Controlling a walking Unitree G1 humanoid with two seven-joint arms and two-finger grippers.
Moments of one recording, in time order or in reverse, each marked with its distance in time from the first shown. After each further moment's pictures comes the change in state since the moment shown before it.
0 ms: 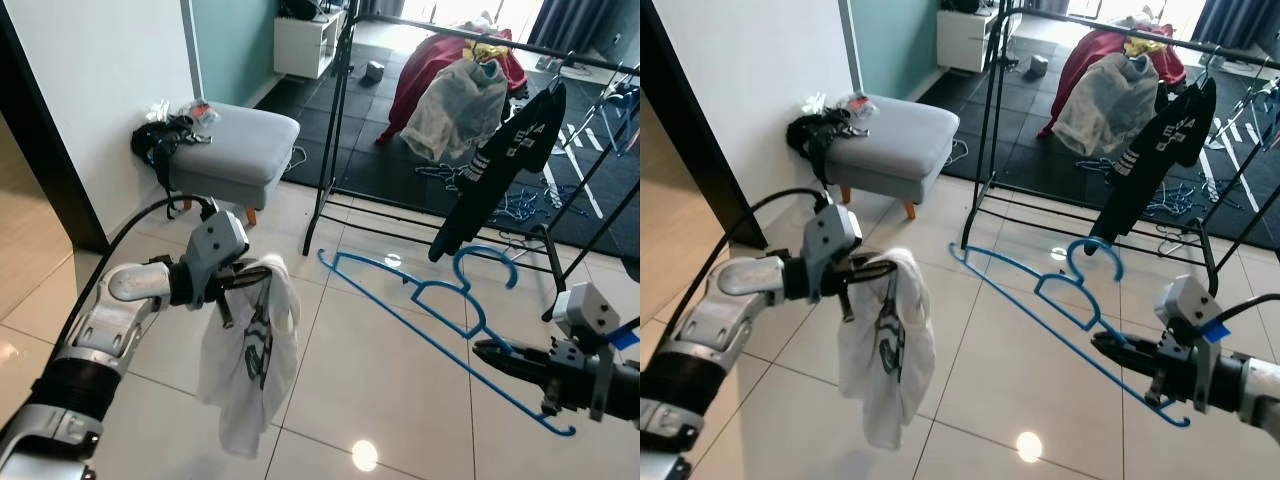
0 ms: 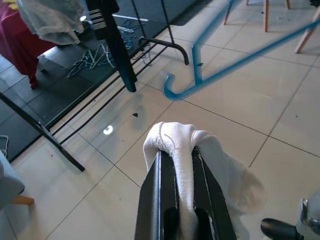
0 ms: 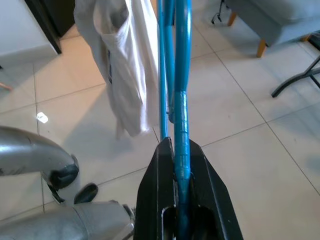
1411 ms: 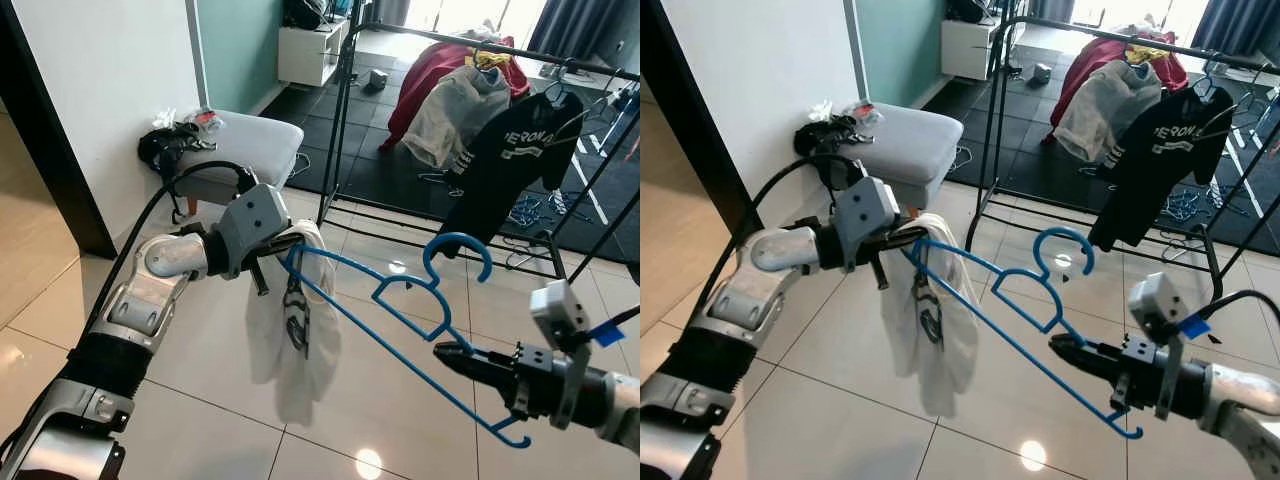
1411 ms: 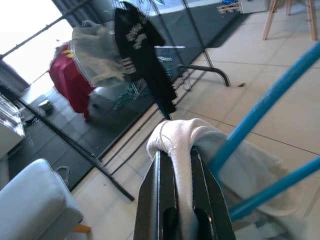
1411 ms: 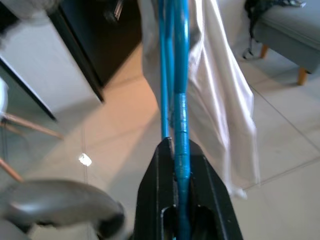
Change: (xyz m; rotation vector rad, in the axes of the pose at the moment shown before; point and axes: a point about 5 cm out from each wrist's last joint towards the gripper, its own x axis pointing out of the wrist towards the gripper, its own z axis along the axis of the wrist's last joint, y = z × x) left arm 0.033 0.008 0.046 0.157 -0.109 0.141; right arm 0.019 0.028 0.009 0.202 -0.172 0.085
